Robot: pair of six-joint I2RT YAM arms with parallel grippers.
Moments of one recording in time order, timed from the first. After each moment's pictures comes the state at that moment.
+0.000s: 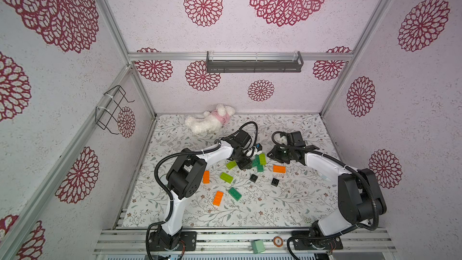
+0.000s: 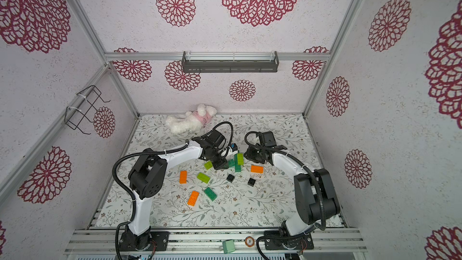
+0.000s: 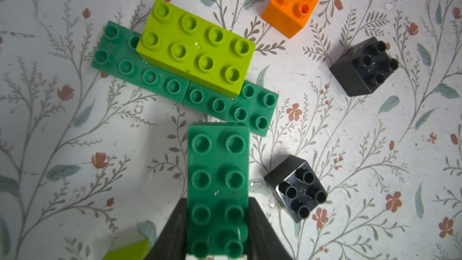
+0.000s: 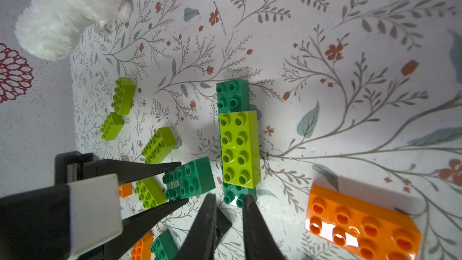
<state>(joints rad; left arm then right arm) -0.68 2.11 1.57 -0.64 0.29 0.43 0.29 1.56 0.99 -0.35 -0.38 0.55</state>
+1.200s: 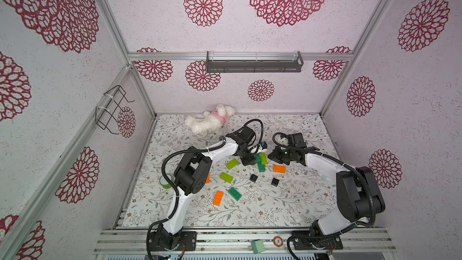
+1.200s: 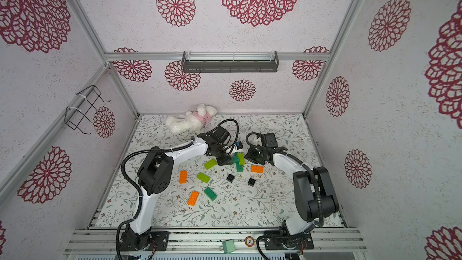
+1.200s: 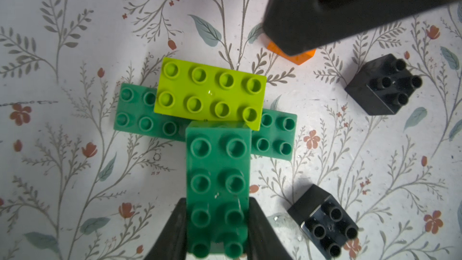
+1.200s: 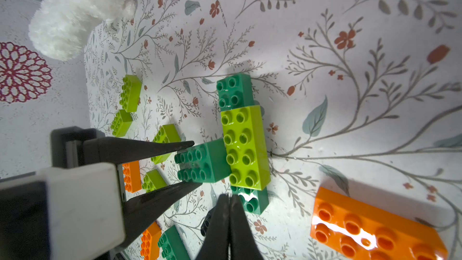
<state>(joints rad) -0.70 2.21 1.73 -0.68 0.29 0.53 0.26 1.59 0.95 -0.29 -0.46 0.57</state>
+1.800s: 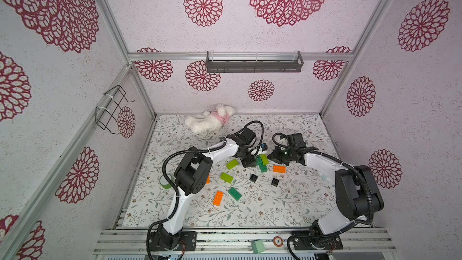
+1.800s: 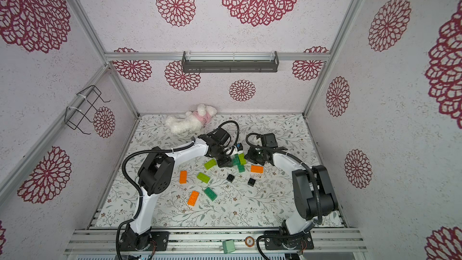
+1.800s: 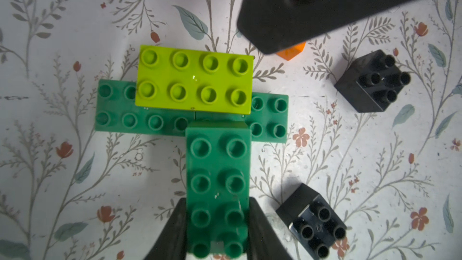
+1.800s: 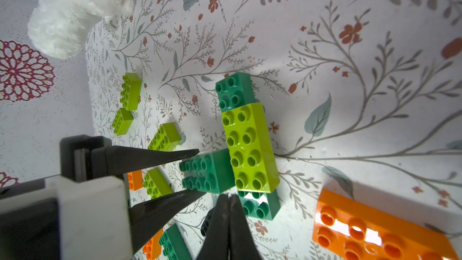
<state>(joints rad) -0.70 2.21 1.71 -0.68 0.30 0.51 0.26 1.61 0.95 -0.29 -0.48 0.57</state>
